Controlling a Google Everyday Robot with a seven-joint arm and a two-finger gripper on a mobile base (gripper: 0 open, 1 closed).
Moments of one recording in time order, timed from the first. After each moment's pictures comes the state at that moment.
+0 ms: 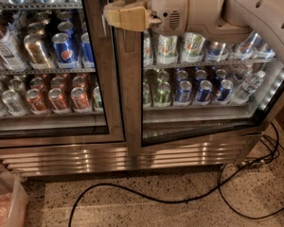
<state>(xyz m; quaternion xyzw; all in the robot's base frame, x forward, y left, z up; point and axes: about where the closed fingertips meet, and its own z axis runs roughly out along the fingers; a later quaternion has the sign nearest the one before) 0.563 0.050 1.054 -0.49 0.53 0.46 0.52</state>
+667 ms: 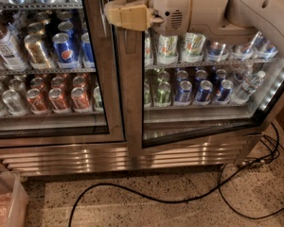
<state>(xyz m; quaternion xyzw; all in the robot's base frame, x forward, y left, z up) 0.555 0.049 1.060 -0.49 0.53 0.46 0.52</state>
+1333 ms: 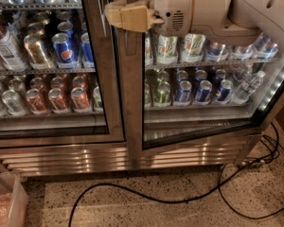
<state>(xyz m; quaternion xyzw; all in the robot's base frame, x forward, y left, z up) 0.546 0.047 1.061 -0.48 0.54 0.46 0.52</state>
